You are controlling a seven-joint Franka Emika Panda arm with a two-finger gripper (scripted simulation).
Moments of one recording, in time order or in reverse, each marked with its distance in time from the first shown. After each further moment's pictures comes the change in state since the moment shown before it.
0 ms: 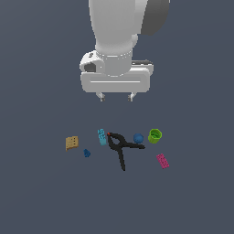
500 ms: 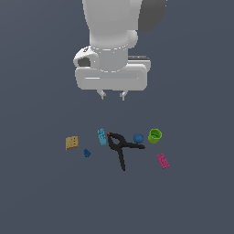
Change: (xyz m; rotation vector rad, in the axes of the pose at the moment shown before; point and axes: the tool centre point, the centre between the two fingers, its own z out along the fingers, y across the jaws) arm 0.007 0.011 -0.013 -0.001 0.029 0.020
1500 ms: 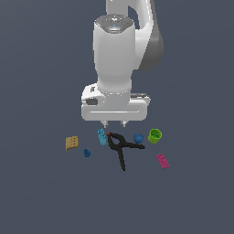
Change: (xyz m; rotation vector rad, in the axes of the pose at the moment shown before) arm 0.054 -0.005 0.081 -0.044 0.062 -0.088
